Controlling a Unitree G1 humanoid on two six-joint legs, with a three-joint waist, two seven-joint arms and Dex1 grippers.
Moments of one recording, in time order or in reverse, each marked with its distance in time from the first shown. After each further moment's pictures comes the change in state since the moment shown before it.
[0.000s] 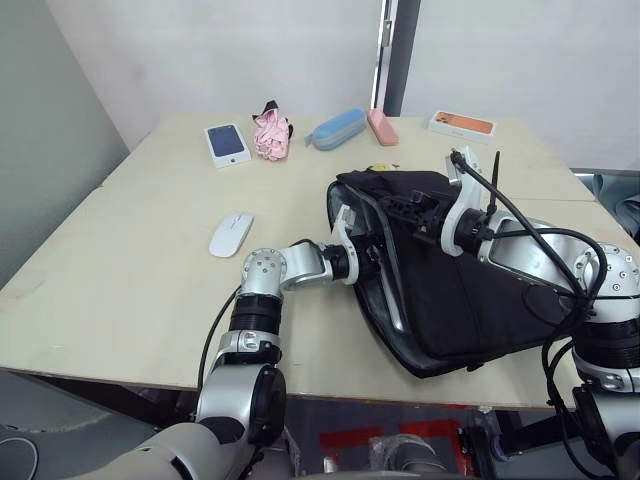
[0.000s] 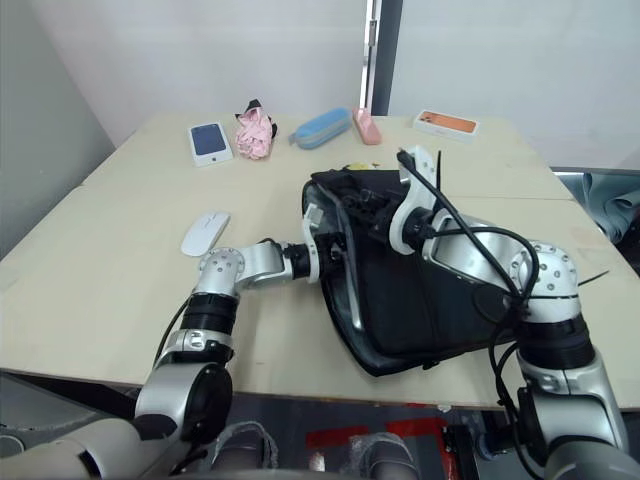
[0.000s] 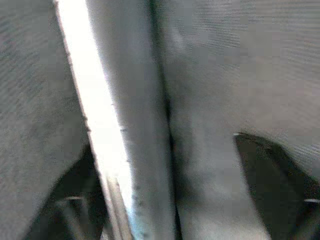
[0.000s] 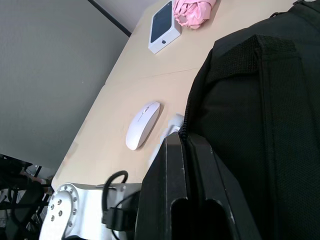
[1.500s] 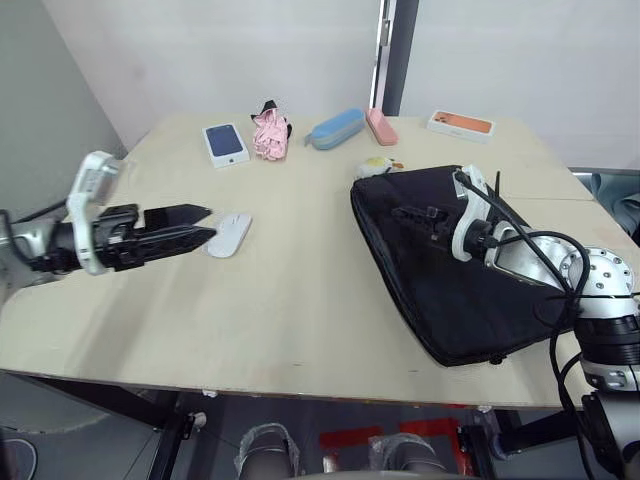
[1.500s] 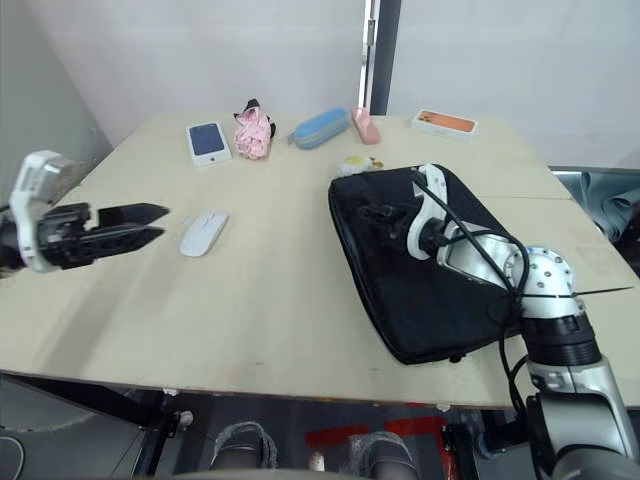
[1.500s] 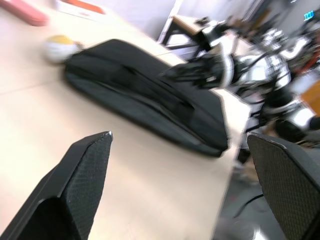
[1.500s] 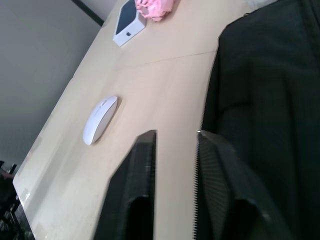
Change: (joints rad) left arm 0.516 1.194 0.171 -0.427 0.172 -0.395 -1.206; right arm 0.043 -0.038 -0.028 0.196 -0.397 0.098 0.476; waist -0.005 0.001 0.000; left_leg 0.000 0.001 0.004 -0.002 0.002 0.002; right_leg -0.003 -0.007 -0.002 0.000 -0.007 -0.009
